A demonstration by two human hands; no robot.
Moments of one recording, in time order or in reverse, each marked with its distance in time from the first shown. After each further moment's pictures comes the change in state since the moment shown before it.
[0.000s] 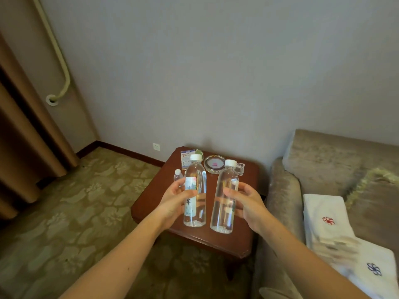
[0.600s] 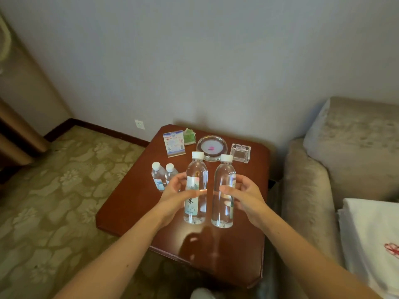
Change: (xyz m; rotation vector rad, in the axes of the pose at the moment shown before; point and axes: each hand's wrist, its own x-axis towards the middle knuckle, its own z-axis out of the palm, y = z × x) left_hand 0.252 -0.112 -0.020 0.149 0.060 -0.074; right_hand 0.252 0.096 -0.064 -0.087 0.068 0.057
